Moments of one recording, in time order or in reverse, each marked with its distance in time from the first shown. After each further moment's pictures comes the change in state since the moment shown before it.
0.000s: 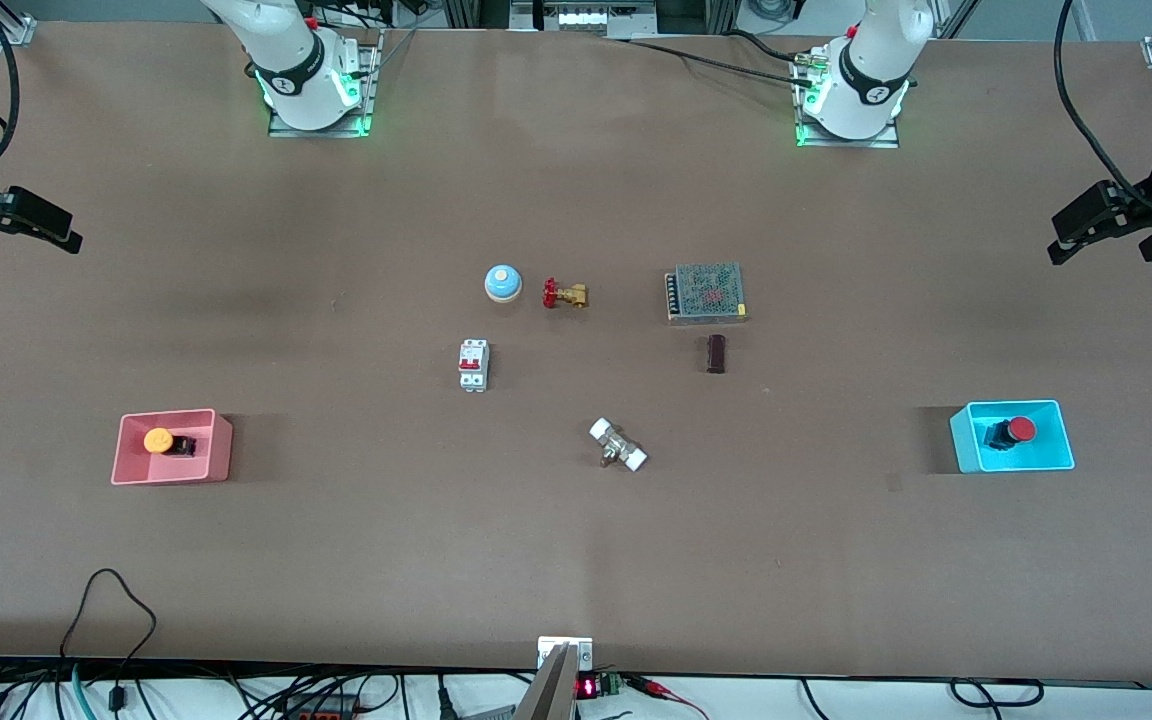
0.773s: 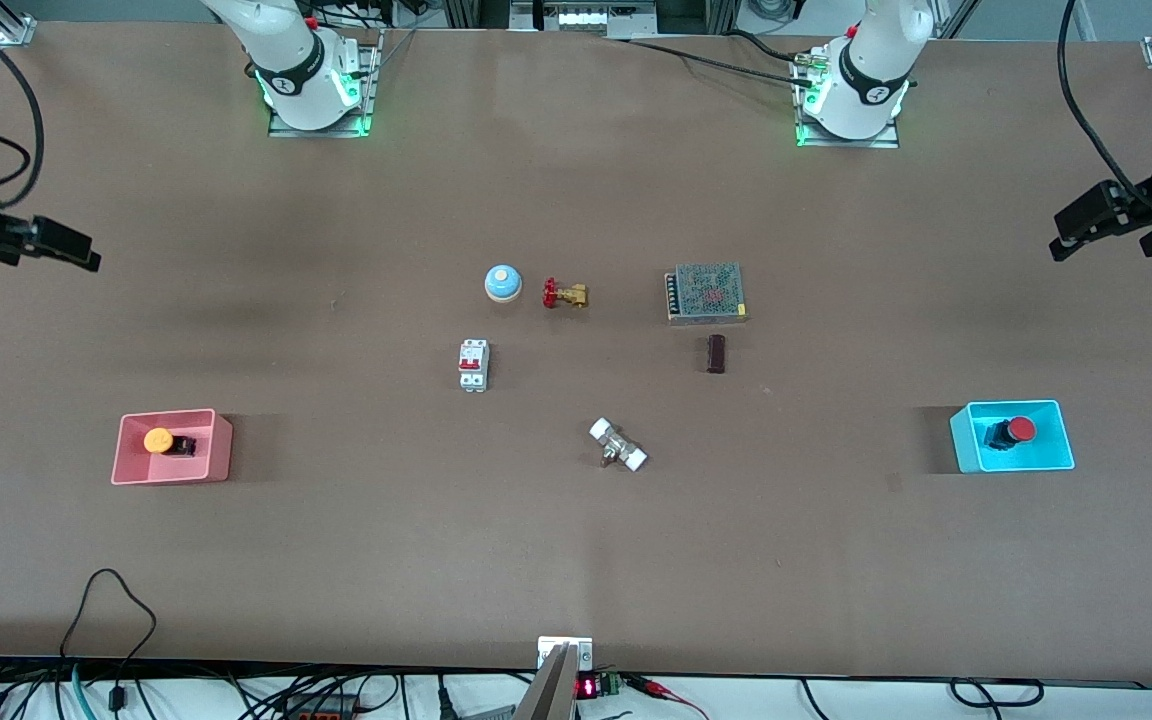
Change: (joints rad) left arm 0.027 0.032 0.007 0.001 0.003 -0.004 0.004; right arm -0.008 0.096 -0.004 -0.006 0.000 0.050 0.000
